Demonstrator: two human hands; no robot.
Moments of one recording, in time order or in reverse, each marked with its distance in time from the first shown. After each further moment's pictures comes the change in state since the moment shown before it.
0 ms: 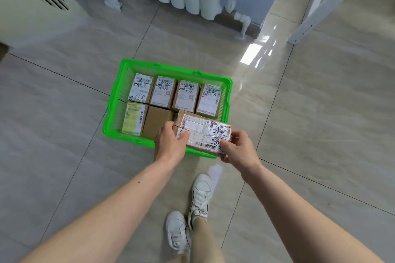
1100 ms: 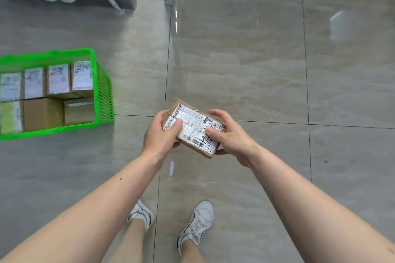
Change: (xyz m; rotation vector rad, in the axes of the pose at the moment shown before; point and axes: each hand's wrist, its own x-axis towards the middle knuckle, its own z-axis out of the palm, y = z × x) left_hand -0.267 0.078 0.312 -0.242 -0.351 0.138; right_hand -0.095 0.244 -0.359 0.283 -0.088 -0.066
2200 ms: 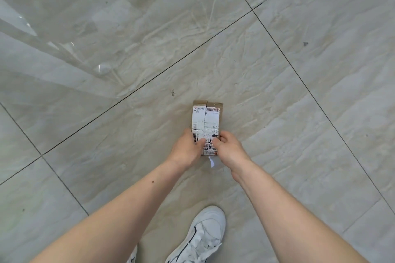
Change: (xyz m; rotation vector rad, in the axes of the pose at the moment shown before) left_hand 0.132 -0.295 0.314 1.069 -0.675 0.095; right_hand 0.143 0.400 -0.108 0.542 0.616 0.367
